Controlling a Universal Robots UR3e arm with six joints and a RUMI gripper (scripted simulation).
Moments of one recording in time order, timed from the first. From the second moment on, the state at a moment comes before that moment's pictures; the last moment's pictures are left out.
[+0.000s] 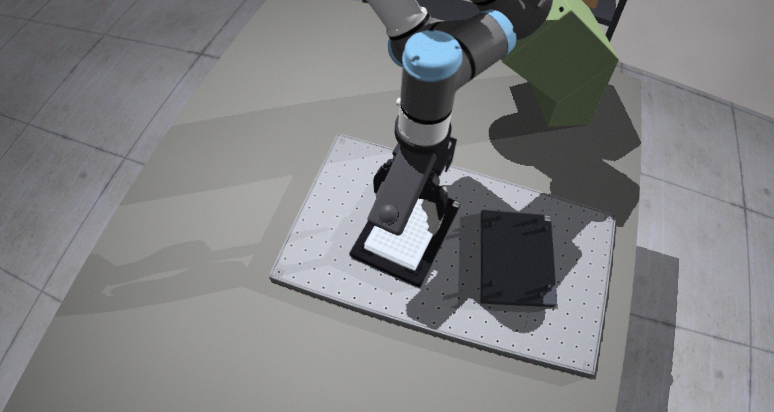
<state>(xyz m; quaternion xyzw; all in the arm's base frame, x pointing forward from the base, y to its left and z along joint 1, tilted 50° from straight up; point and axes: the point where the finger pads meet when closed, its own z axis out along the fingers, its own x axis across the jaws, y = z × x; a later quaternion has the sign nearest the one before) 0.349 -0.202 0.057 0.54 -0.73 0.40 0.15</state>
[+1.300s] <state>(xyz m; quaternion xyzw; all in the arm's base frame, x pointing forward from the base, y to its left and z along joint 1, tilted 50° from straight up) 0.349 -0.202 0.057 0.54 -0.73 0.40 0.15</state>
